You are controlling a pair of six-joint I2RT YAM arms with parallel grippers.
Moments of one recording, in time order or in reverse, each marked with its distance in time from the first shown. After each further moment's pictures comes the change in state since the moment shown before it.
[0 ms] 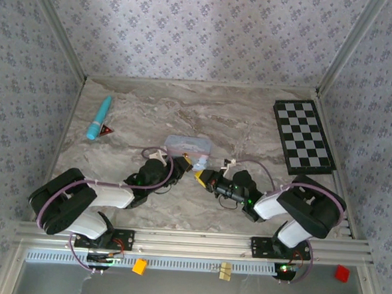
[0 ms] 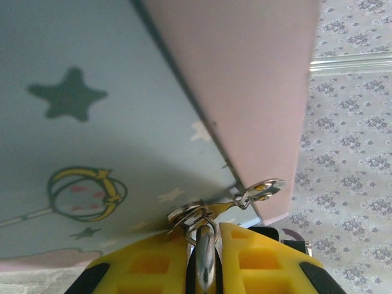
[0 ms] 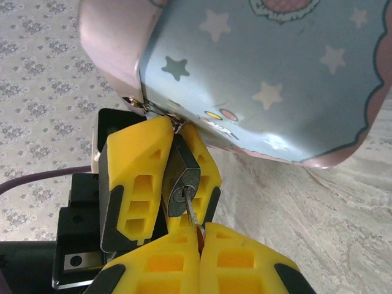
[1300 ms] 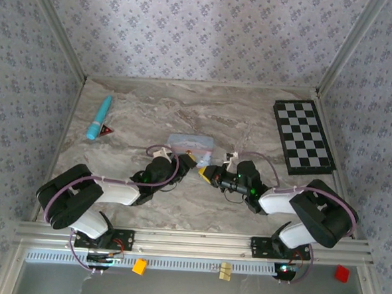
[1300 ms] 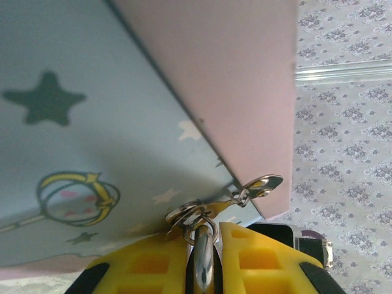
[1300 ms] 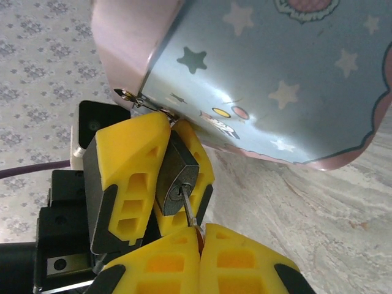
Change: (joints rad) left arm -0.035 0.061 0.073 -0.019 -0.067 0.000; right arm -0.134 -0.114 0.065 -0.275 -0.176 -0.141
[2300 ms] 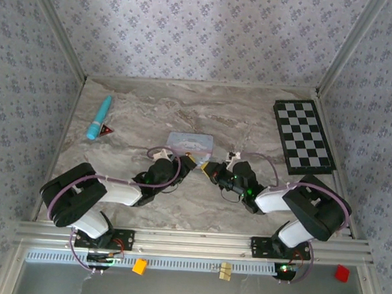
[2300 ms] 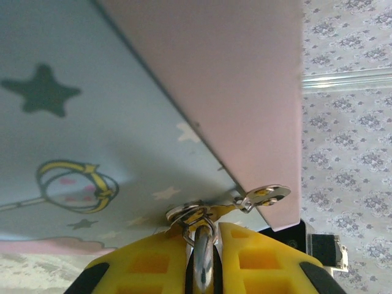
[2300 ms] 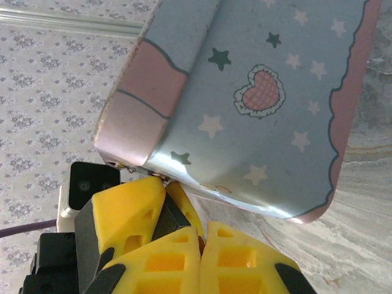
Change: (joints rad) left arm -0.023 0.026 -0.002 -0.004 -0.056 0.000; right arm 0.055 0.070 0.003 0.060 0.220 0.021
